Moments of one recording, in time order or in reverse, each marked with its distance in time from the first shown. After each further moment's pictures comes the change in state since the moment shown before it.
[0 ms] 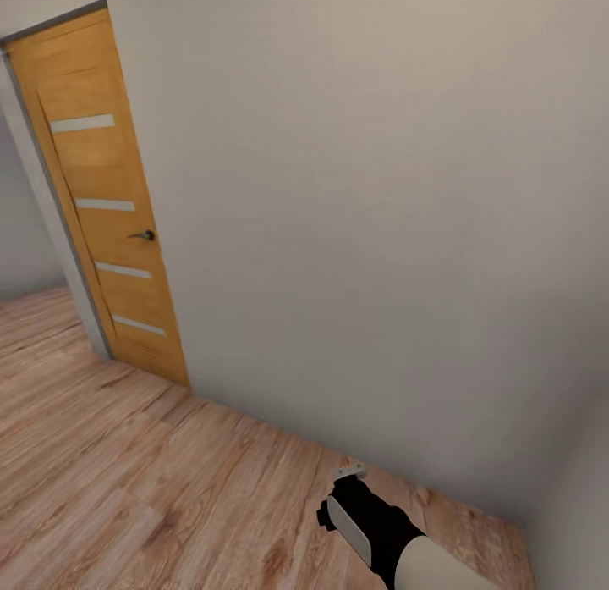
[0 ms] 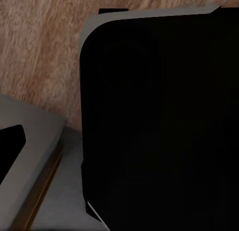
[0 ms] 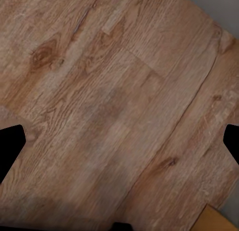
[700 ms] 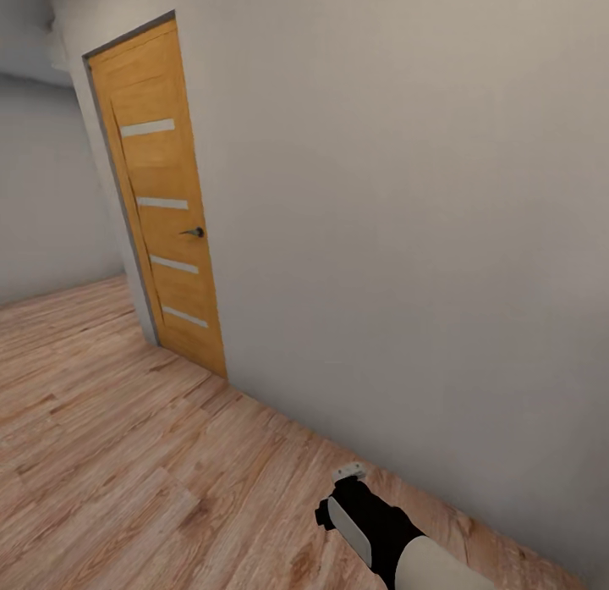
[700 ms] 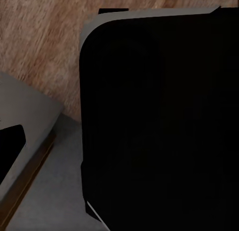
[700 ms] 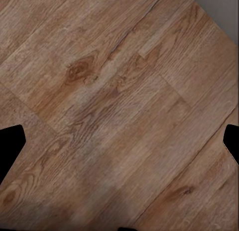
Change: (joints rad) left arm 0.000 0.000 -0.001 0.000 0.001 0.000 -0.001; right arm -0.001 0.000 0.000 0.010 0.005 -0.027 0.030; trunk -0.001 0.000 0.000
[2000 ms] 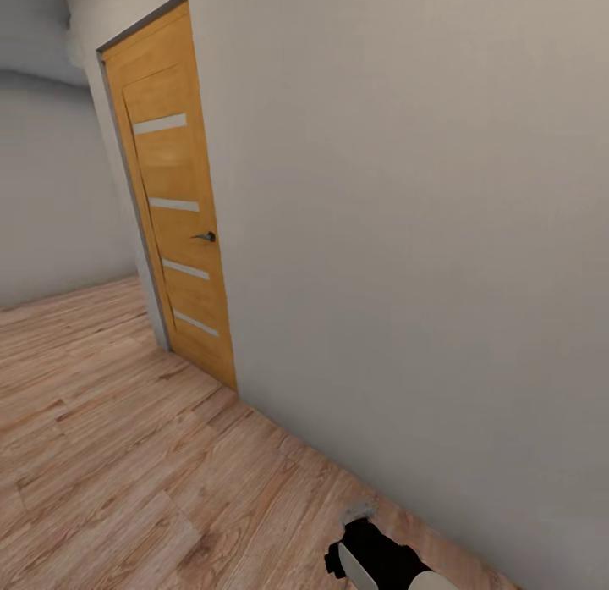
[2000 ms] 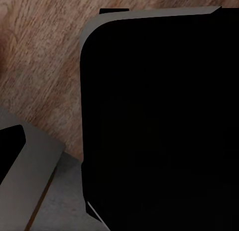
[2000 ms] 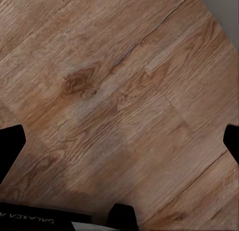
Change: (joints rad) left arm 0.000 0.000 0.001 0.000 0.001 -0.001 0.002; right arm 0.063 0.000 0.002 0.151 0.070 -0.108 0.088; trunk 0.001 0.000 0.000
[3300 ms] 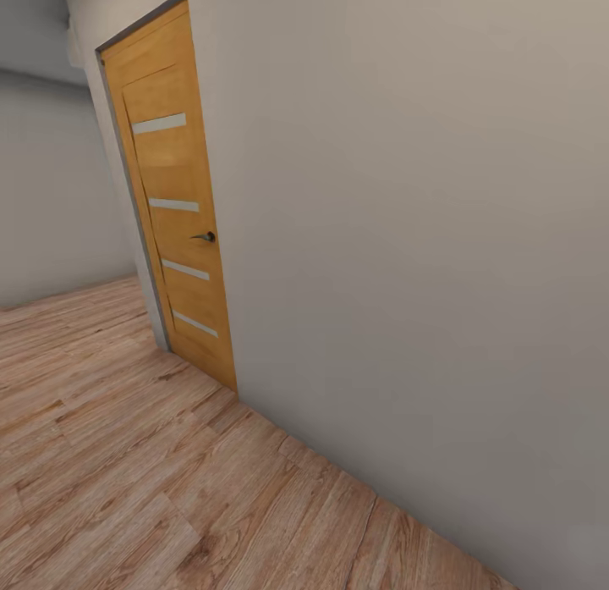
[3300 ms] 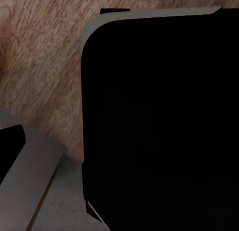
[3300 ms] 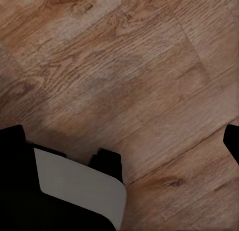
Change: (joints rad) left arm 0.000 0.000 0.001 0.000 0.001 0.000 0.001; right arm 0.168 -0.136 -0.006 0.385 0.174 -0.478 0.353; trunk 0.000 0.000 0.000
